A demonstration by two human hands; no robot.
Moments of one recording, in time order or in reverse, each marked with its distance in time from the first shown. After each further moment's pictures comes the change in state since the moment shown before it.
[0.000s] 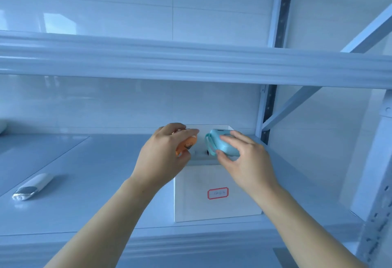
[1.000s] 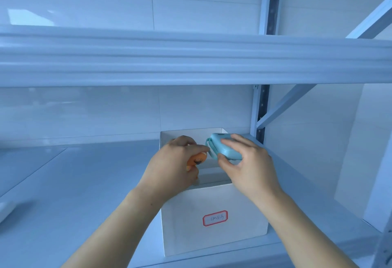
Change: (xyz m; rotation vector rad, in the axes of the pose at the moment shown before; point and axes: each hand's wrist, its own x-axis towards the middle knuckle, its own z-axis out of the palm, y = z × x) left_hand 0.037 -0.007 0.053 -0.071 -0.283 0.070; right_hand 0.025 0.048 0.033 0.003 0.017 0.106
